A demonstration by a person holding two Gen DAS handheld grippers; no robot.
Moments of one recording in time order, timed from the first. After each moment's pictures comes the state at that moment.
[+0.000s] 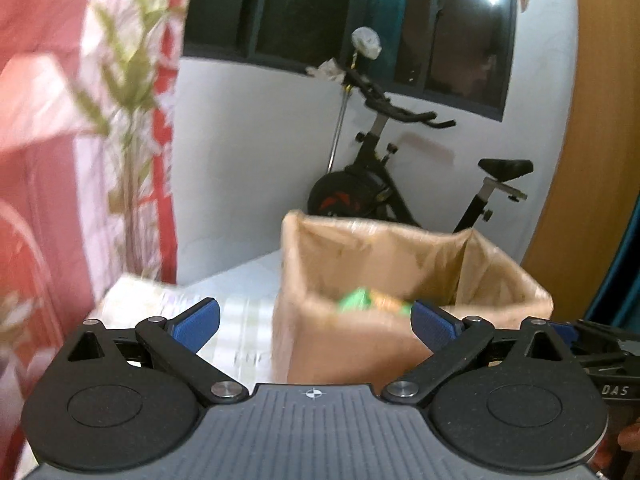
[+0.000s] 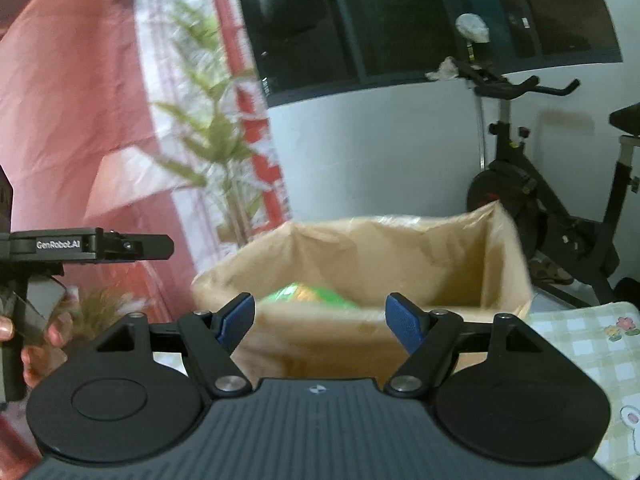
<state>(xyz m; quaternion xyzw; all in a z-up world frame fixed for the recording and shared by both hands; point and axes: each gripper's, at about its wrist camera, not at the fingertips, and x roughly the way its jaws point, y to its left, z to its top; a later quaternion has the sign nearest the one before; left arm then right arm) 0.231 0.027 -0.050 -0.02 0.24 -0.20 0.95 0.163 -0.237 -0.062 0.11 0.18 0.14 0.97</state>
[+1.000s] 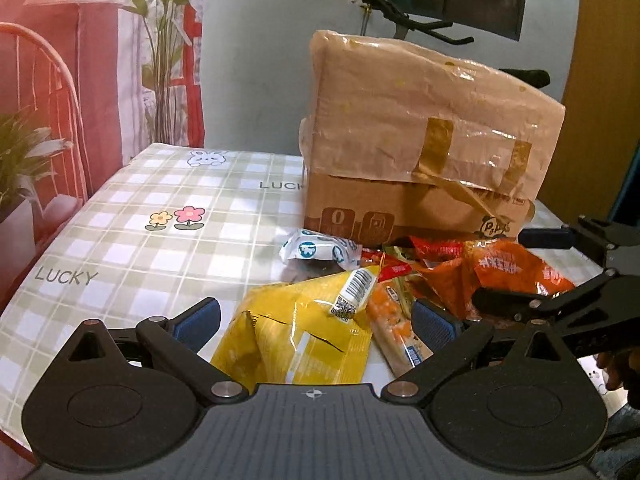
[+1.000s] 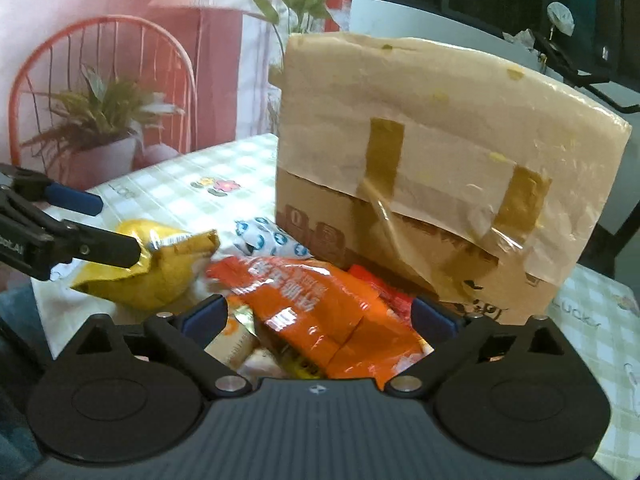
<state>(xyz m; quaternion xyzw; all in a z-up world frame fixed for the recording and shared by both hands) 0.141 0.049 -0.184 0.02 0.32 -0.16 0.93 0.115 -0.156 -0.187 -0.08 0.28 0.16 0.94</state>
